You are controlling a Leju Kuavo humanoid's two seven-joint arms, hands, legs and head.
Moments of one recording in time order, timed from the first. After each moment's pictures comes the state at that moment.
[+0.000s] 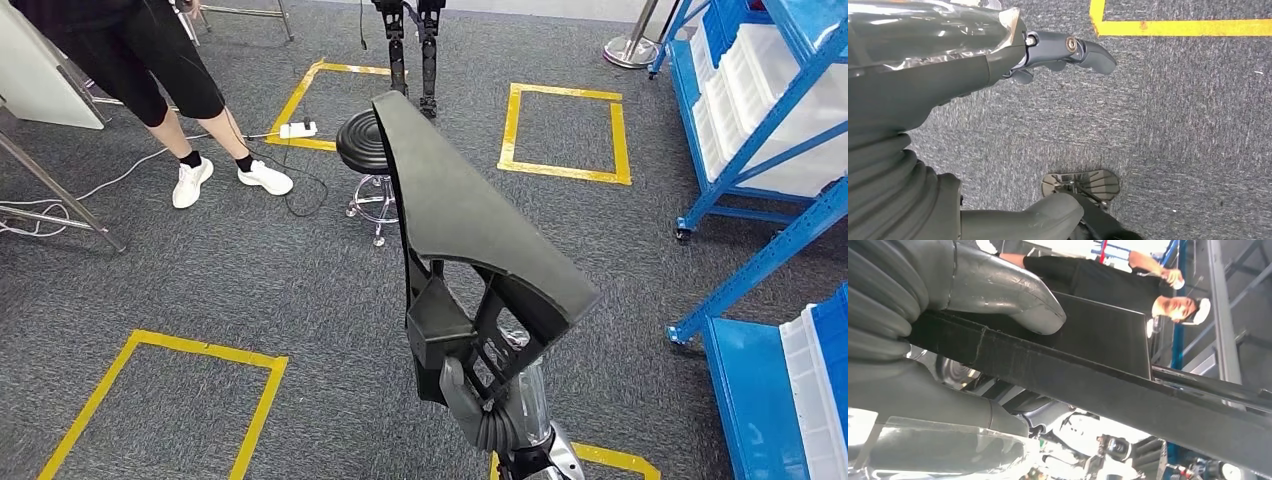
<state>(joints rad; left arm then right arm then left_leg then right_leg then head) -0.09 -0.12 1.22 -0.21 -1.20 0.15 -0.54 0.08 -0.05 0.59 -1.88 0.34 -0.36 -0.54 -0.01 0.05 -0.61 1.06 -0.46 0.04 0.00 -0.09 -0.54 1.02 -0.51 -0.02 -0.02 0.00</state>
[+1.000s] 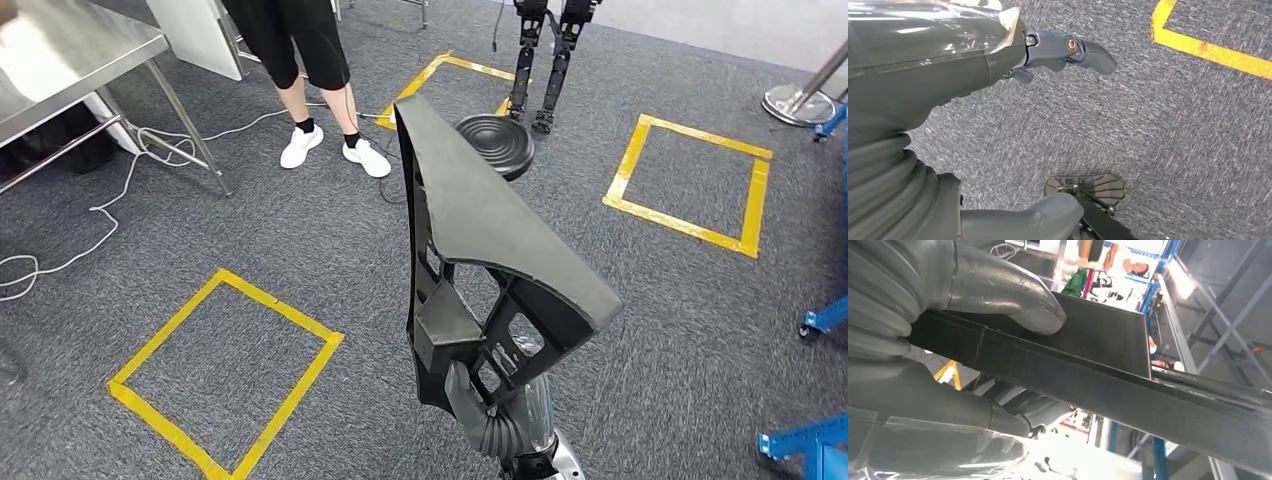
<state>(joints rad) -0.08 -0.12 1.22 -0.21 -1.20 0.17 -0.53 0.10 -0.05 0.59 -1.88 0.32 -0.38 -0.56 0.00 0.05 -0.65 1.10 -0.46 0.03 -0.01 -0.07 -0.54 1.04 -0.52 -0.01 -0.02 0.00</state>
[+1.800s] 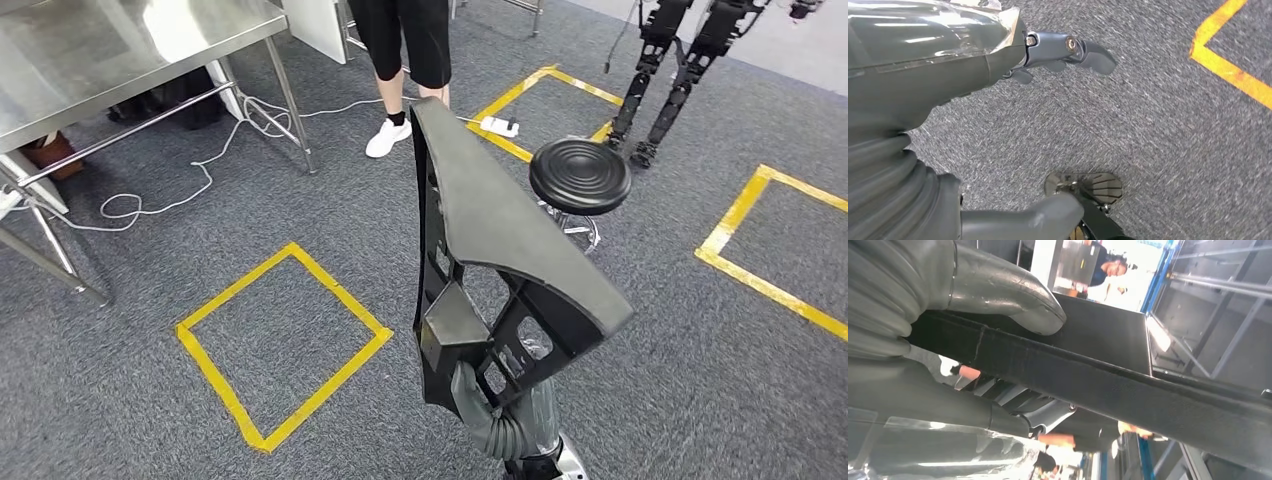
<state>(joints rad) -0.08 -0.12 1.22 -0.21 -1.18 0.16 -0.54 0.12 -0.05 0.58 -1.88 0.31 -0.37 -0.57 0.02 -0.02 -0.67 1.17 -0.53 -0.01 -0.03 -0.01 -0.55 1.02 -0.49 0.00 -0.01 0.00</state>
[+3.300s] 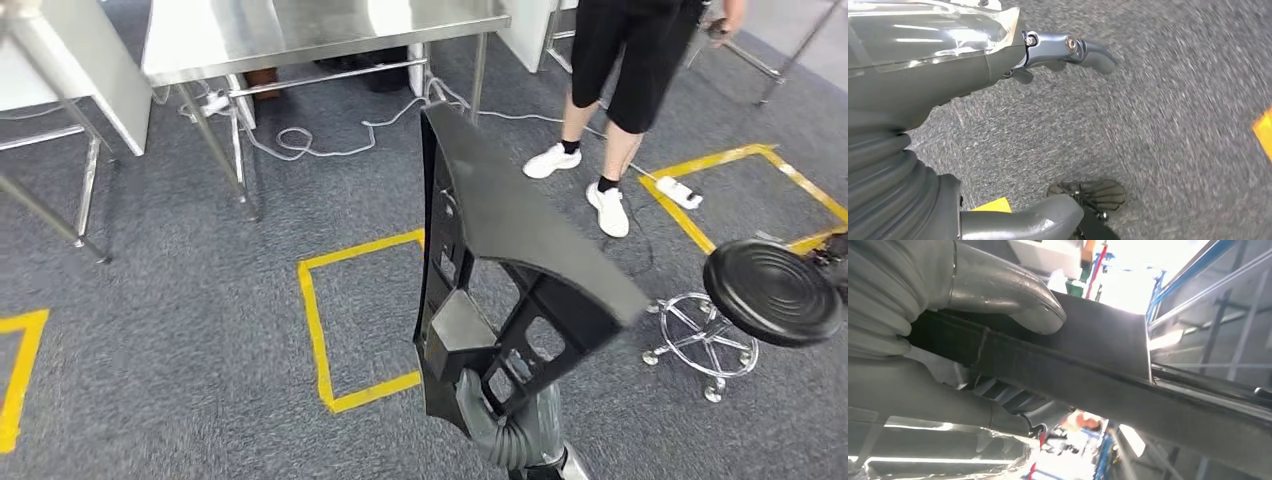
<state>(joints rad) -0.08 -0.11 1.22 -0.21 -1.19 0.15 -0.54 0.14 -0.05 0.56 -1.89 0.31 -0.38 -0.58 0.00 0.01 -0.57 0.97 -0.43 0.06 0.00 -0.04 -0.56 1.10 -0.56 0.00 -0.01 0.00</state>
